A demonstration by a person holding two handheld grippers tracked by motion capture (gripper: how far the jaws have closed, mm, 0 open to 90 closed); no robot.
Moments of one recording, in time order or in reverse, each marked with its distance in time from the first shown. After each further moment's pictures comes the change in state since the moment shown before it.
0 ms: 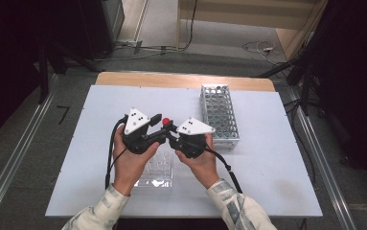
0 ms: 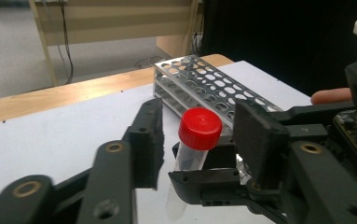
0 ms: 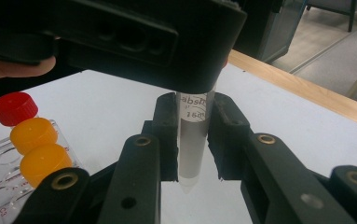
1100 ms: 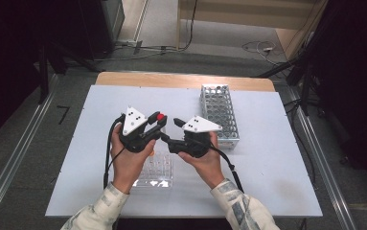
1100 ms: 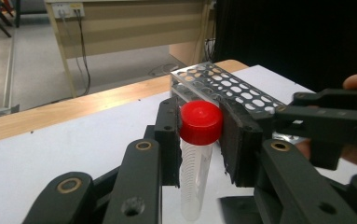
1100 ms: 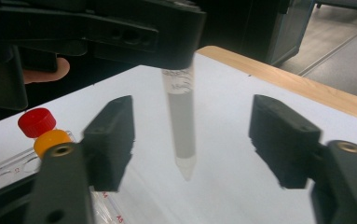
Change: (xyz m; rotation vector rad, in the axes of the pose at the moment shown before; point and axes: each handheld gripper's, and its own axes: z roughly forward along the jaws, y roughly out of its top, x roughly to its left) left arm 0.008 0.002 -0.004 -0.042 0.060 0.025; right arm -0.008 0.004 -0.011 -0.029 0.044 0.061
